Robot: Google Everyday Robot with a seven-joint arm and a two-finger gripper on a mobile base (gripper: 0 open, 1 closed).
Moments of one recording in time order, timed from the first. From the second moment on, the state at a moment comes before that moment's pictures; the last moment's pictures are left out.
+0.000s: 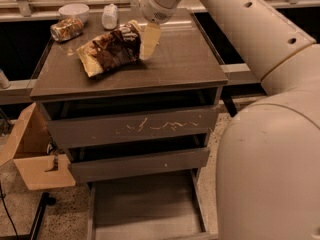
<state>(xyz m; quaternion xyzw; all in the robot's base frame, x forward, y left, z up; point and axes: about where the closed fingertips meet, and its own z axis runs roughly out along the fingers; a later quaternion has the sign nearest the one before) 0.756 0.034 0.943 -0.72 0.61 -0.04 0.34</state>
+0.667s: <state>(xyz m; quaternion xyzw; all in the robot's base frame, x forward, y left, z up) 0.784 0.064 0.912 -0.72 0.62 -0.07 0.31</state>
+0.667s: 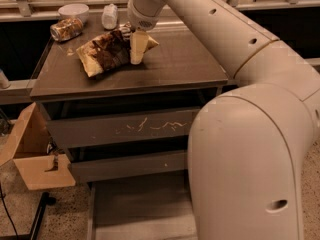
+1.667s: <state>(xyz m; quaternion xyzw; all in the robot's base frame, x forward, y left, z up) 0.815 0.067 0.861 -0.71 0.65 -0.10 0.23</state>
